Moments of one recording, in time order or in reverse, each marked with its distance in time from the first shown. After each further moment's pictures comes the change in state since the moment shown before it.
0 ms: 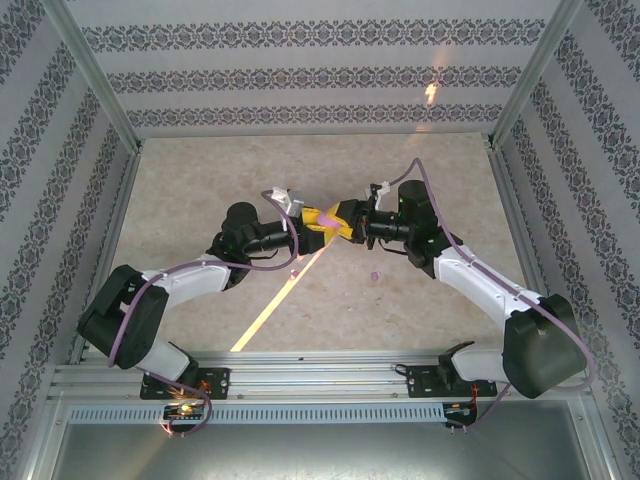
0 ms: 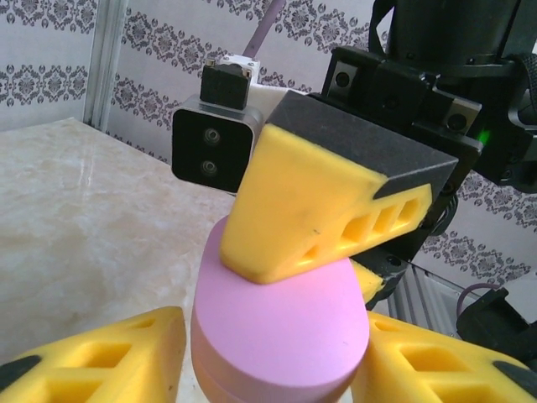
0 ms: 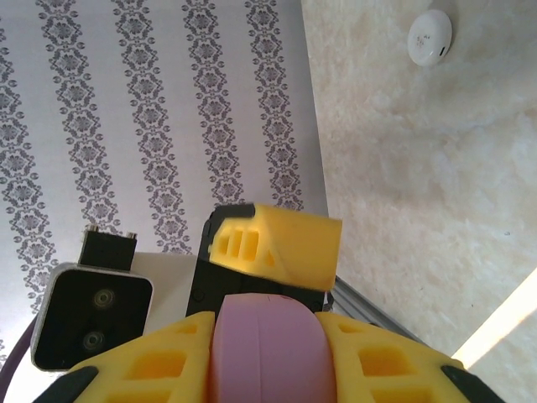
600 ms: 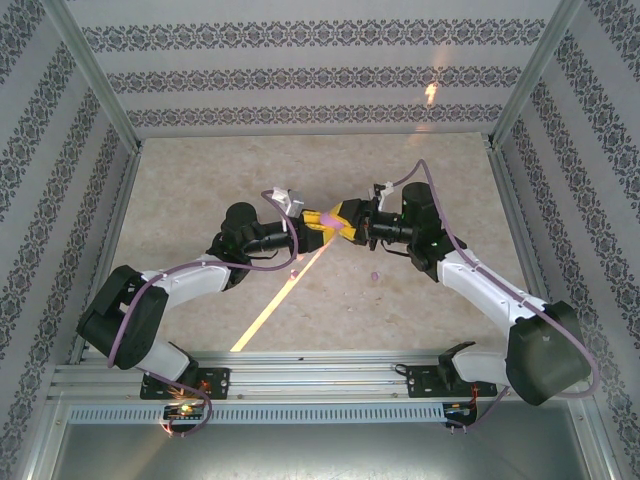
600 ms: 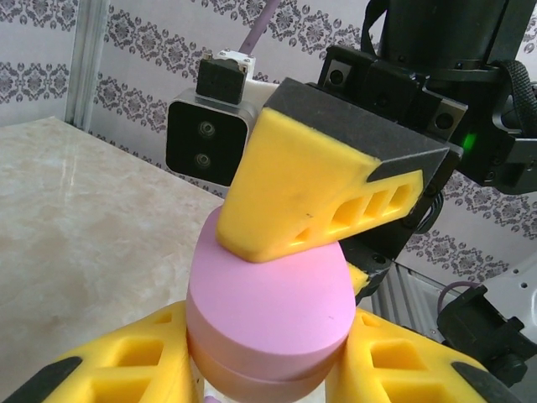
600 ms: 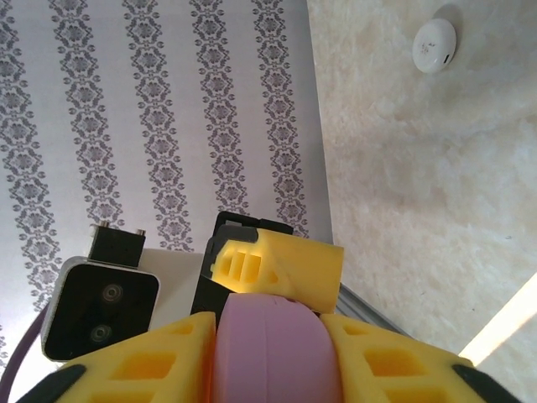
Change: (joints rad) left arm -0.001 -0.001 0.000 0.021 0.037 -0.042; right arm 0.001 -0.037 -0.019 -0.007 0.011 -0.018
